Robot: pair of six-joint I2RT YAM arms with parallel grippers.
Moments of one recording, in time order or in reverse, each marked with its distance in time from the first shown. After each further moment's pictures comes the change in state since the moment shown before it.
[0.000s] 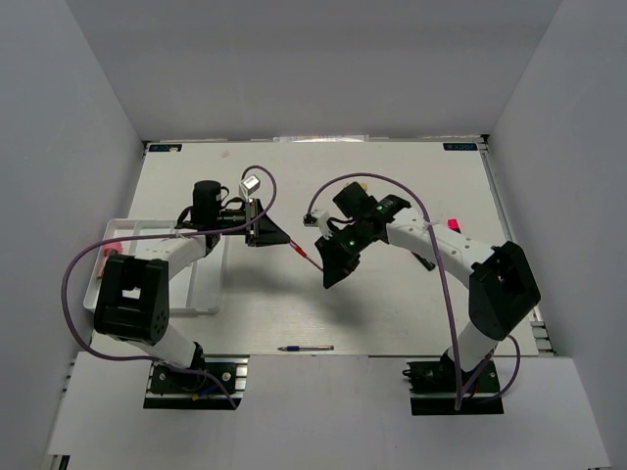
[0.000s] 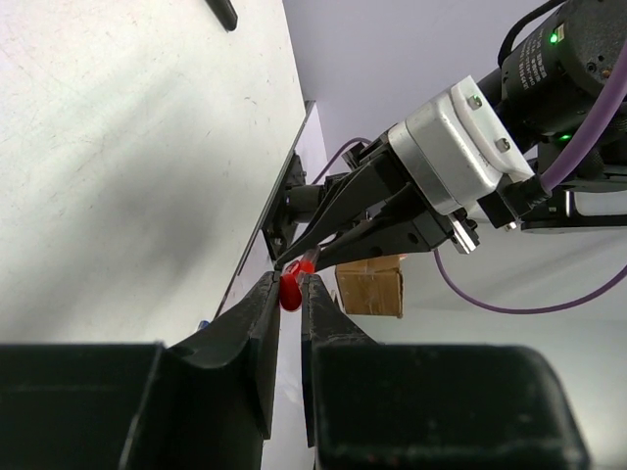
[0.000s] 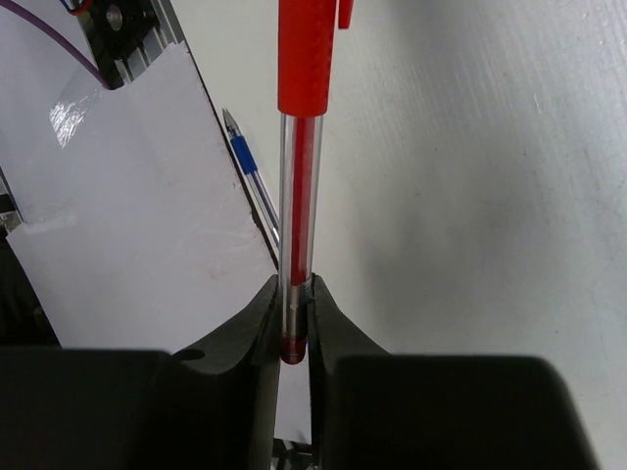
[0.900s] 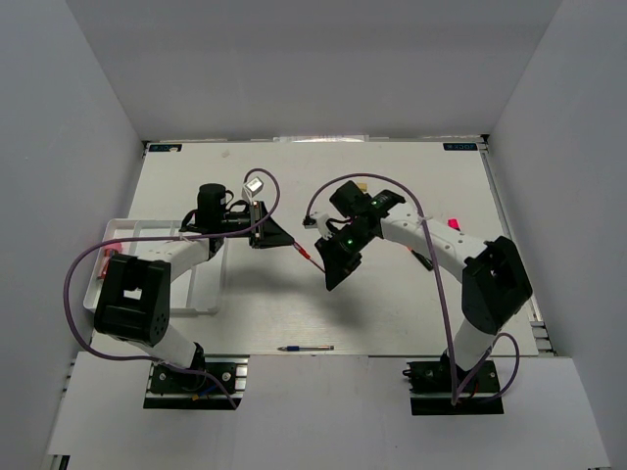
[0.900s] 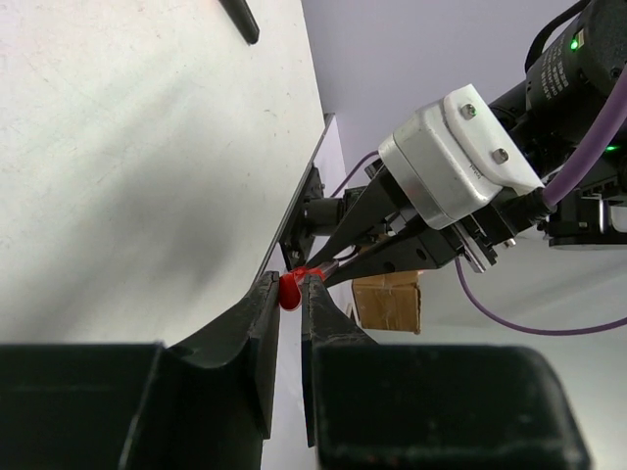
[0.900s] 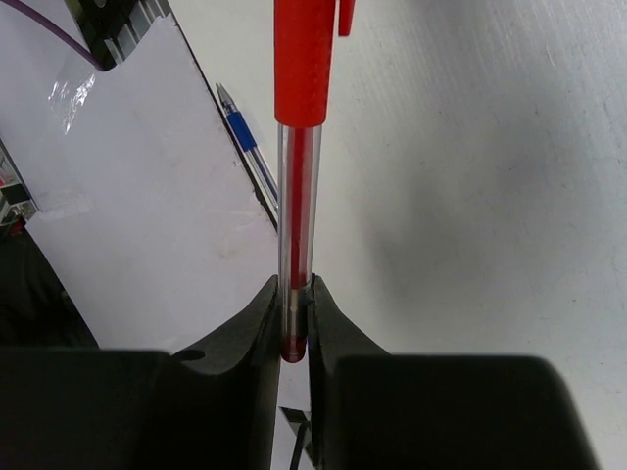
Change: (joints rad) left arm -0.042 -0.003 -0.032 0.053 -0.070 -0.011; right arm 0.003 0.047 0.063 -0.119 0.026 0.011
